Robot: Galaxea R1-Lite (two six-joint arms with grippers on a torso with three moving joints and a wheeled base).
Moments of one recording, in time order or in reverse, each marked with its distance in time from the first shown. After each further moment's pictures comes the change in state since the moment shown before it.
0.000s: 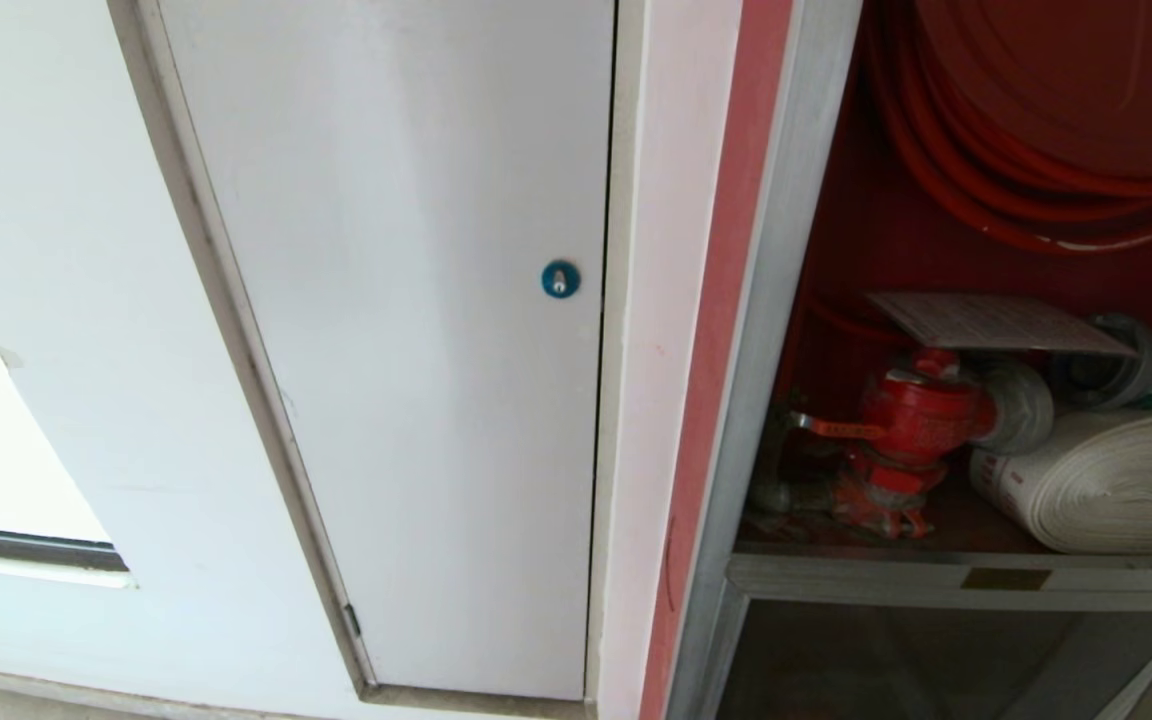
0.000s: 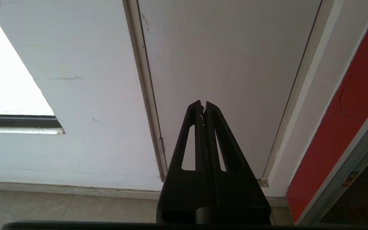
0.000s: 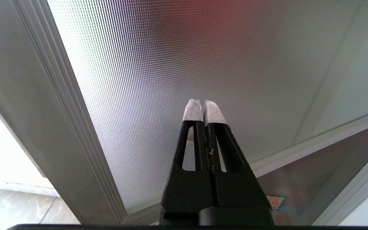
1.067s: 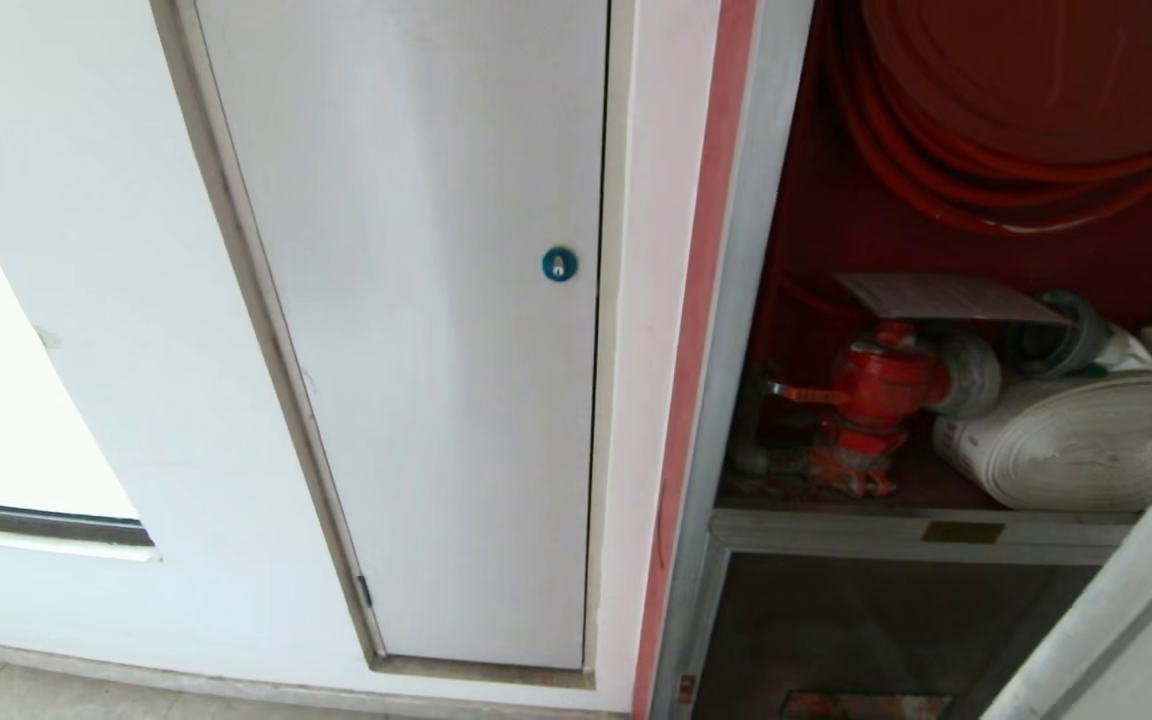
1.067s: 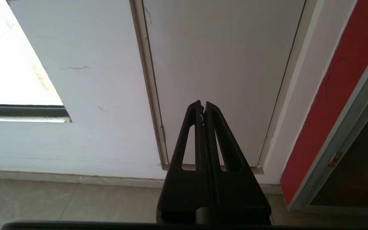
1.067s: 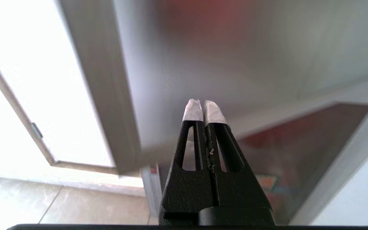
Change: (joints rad) left arm -0.001 0.000 0.000 -0.001 0.002 -0.003; right arm 0.000 0.000 0.000 0.000 0.000 0.000
